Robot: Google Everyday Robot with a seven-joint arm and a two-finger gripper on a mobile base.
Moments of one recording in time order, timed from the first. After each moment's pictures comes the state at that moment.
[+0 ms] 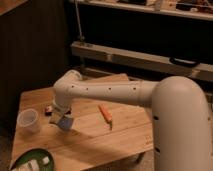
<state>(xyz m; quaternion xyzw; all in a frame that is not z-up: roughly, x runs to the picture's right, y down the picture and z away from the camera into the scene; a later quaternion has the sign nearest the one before) -0.248 0.107 0.726 0.16 -0.38 -0.87 0.25</state>
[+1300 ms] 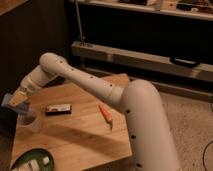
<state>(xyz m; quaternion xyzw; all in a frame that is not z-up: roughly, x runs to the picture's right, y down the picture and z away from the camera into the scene) -0.410 0.046 0.664 0.44 -0.46 -0.76 0.13</state>
